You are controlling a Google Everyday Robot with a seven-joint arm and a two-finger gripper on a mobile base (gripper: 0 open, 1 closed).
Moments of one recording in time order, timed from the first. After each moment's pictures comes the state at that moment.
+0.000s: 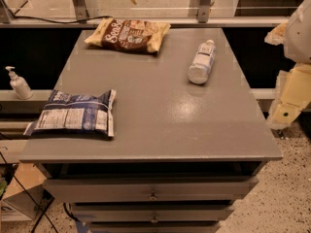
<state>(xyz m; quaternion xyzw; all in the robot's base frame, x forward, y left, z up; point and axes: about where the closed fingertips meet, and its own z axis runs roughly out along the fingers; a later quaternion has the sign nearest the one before) 0.438 -0.217 0.976 -0.60 0.78 -0.03 0.16</state>
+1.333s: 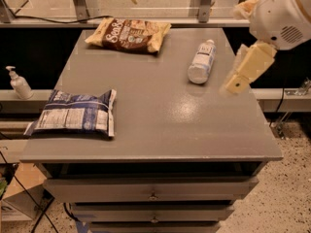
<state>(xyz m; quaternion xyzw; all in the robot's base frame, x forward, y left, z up) 0.502 -0.151 0.998 -0.61 0.72 0.04 0.33</state>
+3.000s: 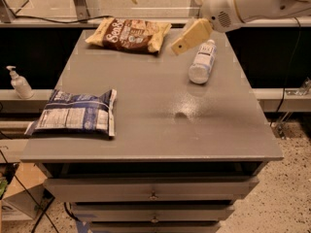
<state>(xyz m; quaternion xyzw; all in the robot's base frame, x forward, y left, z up) 0.633 -0.077 0.998 -0.52 0.70 0.15 0.47</state>
